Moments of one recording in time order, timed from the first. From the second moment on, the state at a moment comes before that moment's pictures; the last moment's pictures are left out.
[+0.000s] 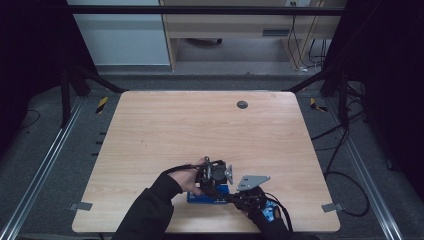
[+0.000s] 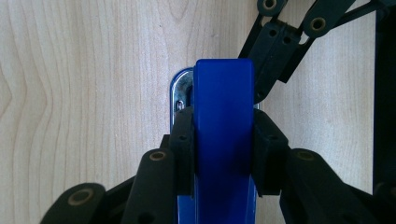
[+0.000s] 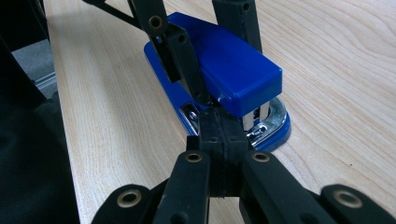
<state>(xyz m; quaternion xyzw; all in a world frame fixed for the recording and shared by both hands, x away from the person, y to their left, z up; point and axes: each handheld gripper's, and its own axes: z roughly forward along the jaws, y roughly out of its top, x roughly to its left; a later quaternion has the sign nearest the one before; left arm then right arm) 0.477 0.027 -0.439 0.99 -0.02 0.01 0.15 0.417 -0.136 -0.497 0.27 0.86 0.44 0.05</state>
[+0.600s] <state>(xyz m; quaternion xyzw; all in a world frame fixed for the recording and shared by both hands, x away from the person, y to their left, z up) 0.478 0.053 -0.439 0.97 0.00 0.00 0.25 0.419 -0.136 -0.497 0.27 0.86 0.44 0.05</state>
